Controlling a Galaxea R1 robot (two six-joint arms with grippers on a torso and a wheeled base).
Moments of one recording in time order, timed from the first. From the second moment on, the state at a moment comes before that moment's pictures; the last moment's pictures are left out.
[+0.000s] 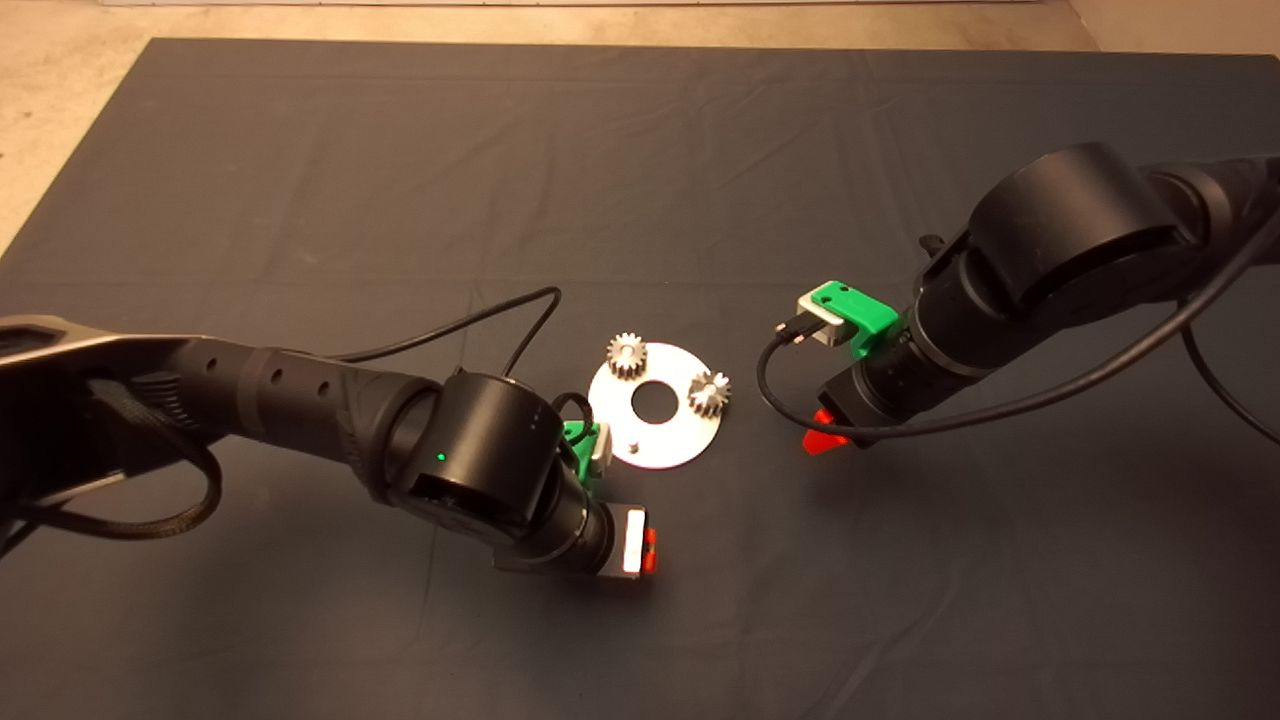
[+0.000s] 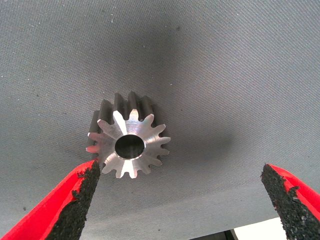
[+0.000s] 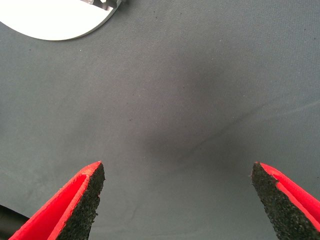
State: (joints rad) left arm -0.16 2.63 -0.71 0.55 1.53 -1.79; right arm 0.42 2.51 -0.82 -0.25 -1.53 1.18
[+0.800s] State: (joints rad) left arm -0.16 2.60 -0.70 0.55 1.52 -1.75; right arm 0.42 2.50 -0.81 -0.25 -1.53 1.18
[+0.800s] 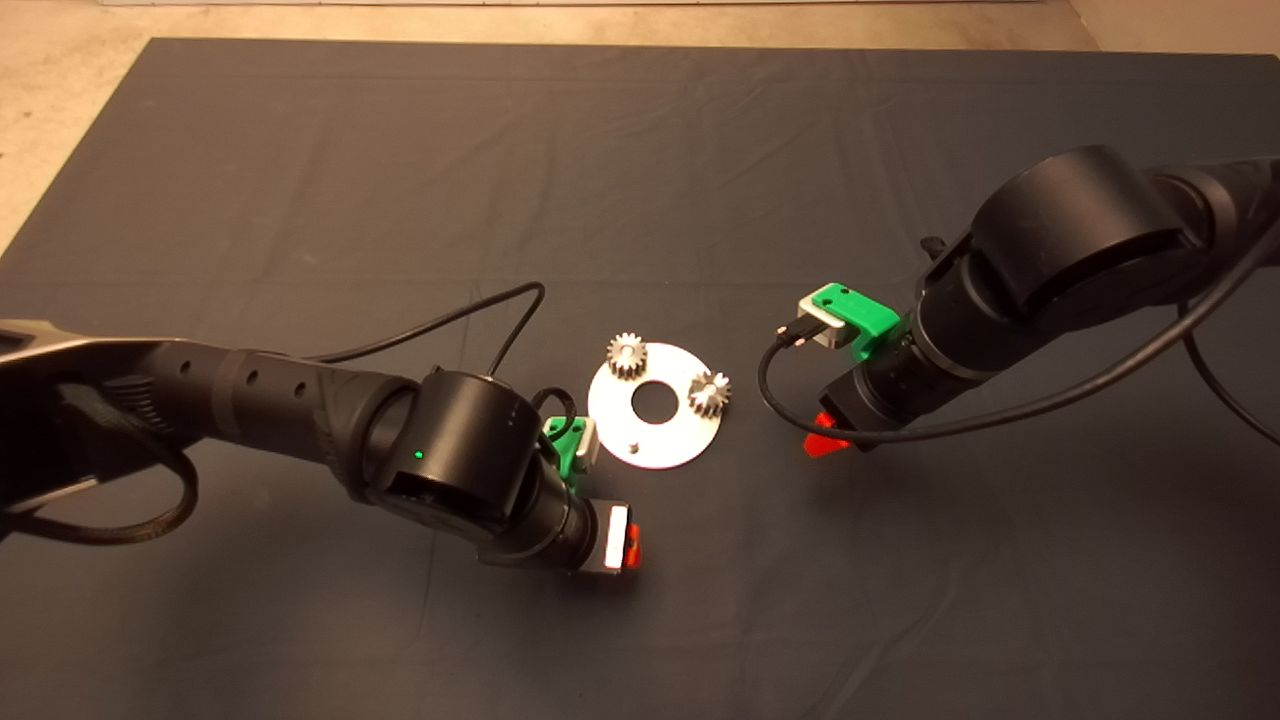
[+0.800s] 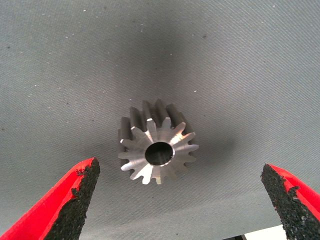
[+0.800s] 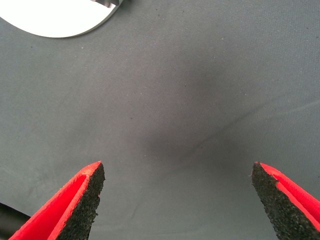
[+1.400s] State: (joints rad) left arm -0.16 2.60 -0.70 0.55 1.52 -1.75; right arm 0.42 2.50 -0.81 -0.25 -1.53 1.18
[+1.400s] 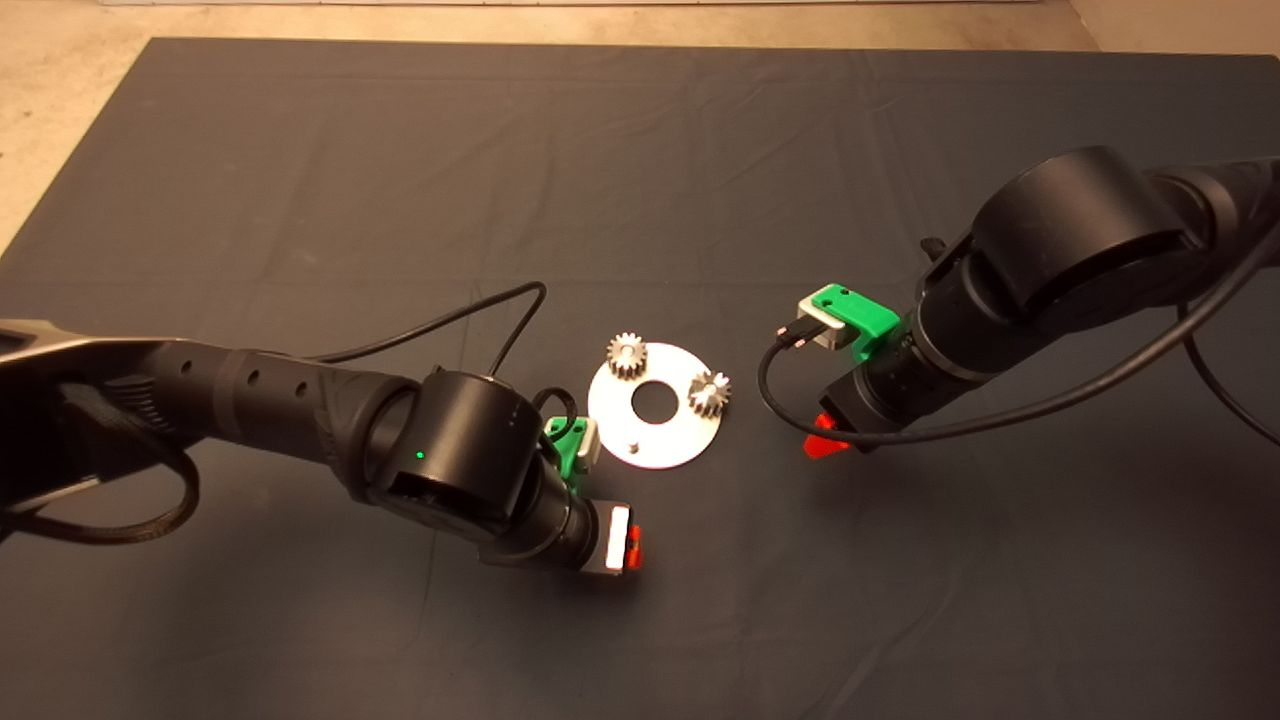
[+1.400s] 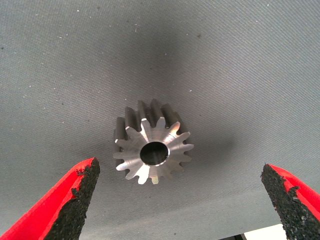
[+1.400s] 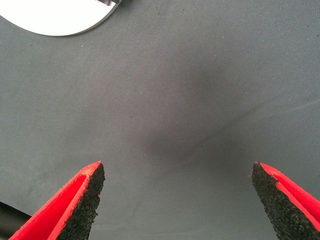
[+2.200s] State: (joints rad) left arm -0.16 2.60 -0.70 0.61 1.53 -1.75; right arm 0.42 2.46 -0.78 -0.25 -1.53 1.18
